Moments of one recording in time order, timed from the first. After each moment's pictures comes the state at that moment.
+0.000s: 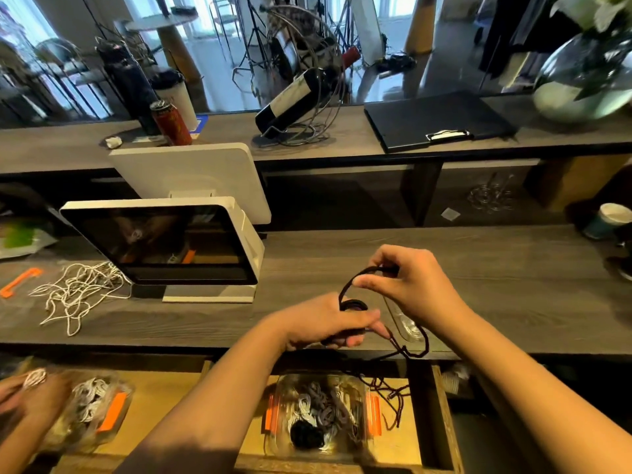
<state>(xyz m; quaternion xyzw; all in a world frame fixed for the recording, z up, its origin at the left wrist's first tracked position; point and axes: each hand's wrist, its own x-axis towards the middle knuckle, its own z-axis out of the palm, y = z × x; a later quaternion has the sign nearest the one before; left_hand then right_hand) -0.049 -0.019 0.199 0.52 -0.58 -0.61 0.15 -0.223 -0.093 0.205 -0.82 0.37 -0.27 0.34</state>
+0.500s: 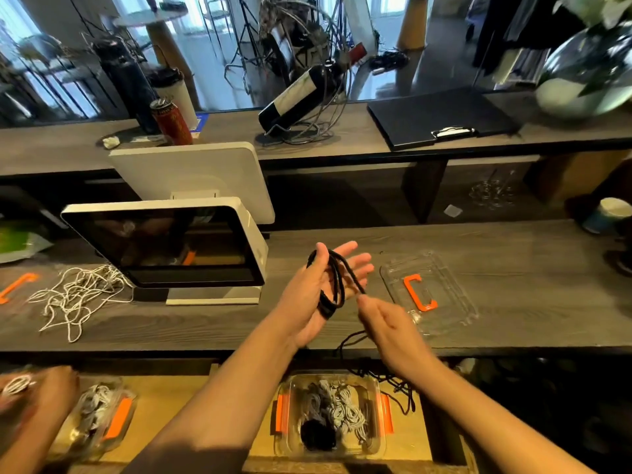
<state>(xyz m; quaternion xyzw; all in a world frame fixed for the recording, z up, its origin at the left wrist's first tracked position) -0.037 -0.018 0.204 0.40 -0.21 -0.67 0.58 -0.186 -0.032 0.150 -0.69 0.39 -0.29 0.54</state>
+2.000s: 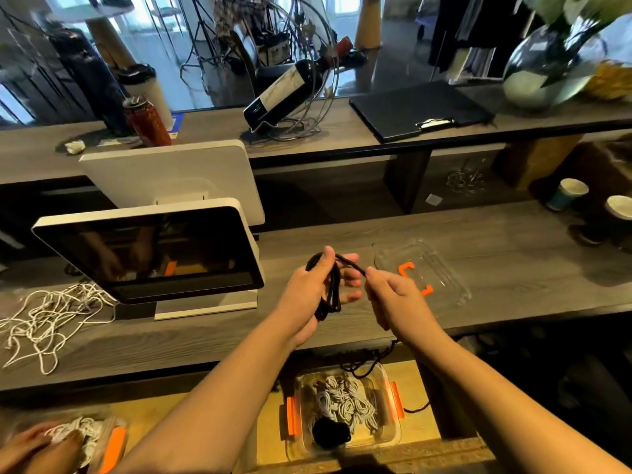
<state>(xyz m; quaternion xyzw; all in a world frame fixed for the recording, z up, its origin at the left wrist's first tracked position) 0.012 -0.007 0.185 0.48 -0.30 -0.65 0.51 -0.147 -0.031 0.159 -0.61 0.47 -0.34 0.53</state>
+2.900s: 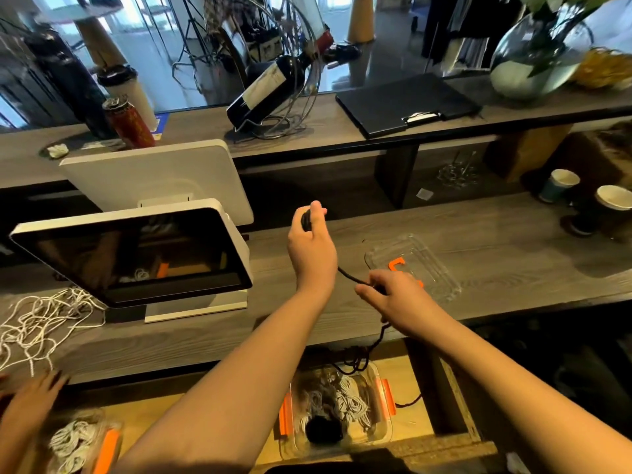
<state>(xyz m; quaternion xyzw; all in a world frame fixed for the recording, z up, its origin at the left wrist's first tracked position) -0.037 -0.074 0.185 0.66 -0.34 -0.25 0.62 -0.180 -0.052 0.170 -0.76 0.52 -0.14 0.36</state>
